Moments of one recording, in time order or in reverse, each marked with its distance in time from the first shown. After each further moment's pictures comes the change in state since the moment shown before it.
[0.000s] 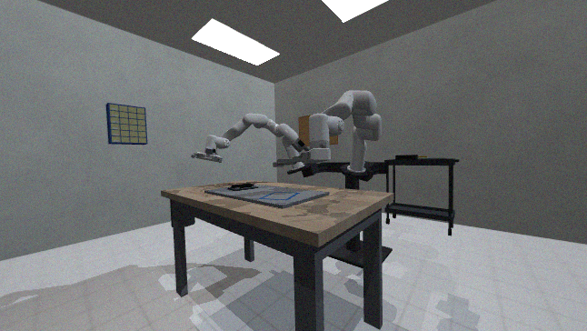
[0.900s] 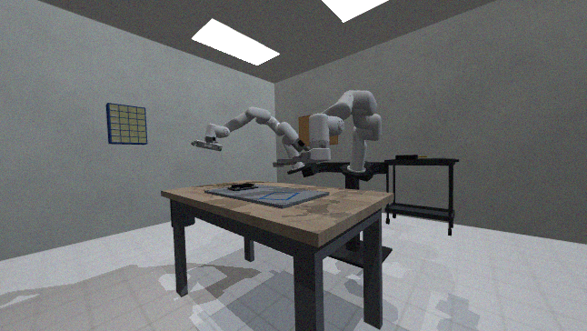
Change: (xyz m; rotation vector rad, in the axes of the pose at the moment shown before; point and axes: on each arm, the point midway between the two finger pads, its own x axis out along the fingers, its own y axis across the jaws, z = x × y) left arm 0.000 0.000 0.000 0.000 0.000 0.000; right arm 0.006 -0.015 0.077 0.005 0.009 0.006
